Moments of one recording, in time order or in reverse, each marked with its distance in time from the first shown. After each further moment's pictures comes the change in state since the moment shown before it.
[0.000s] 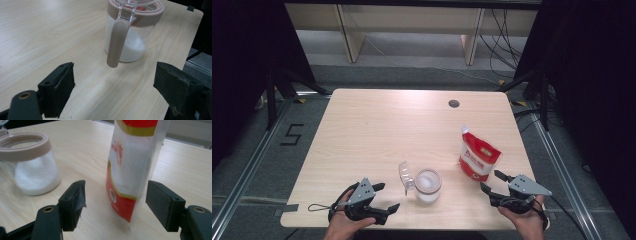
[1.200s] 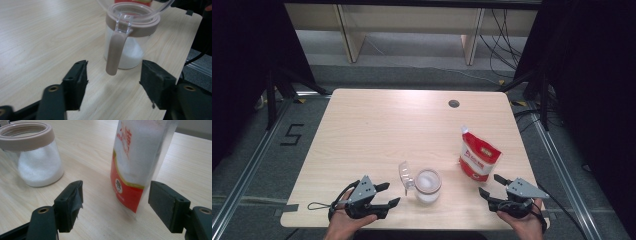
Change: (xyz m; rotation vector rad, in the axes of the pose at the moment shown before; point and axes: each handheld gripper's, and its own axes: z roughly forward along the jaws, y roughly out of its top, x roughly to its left) left arm -0.005 0.013 -0.005 -0.018 0.018 0.032; right arm 0.007 -0.007 -0.001 0.043 0.009 0.014
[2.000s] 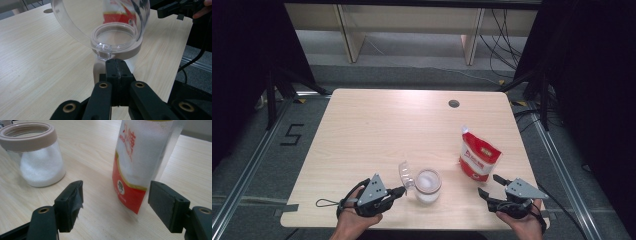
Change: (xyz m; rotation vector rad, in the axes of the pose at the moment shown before) left arm -0.019 0.025 0.008 -0.018 -0.008 0.088; right arm 0.003 0.002 0.000 -0.007 0.000 -0.014
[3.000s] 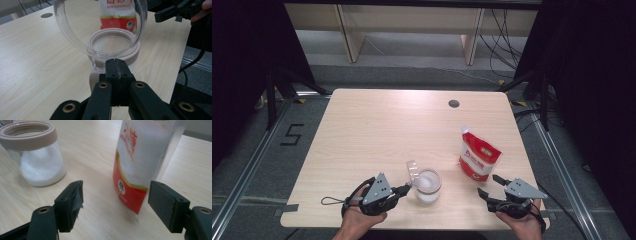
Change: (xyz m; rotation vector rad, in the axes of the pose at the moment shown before) left arm -0.005 0.007 0.009 -0.021 -0.012 0.028; right arm 0.002 0.000 0.000 0.017 -0.004 0.015
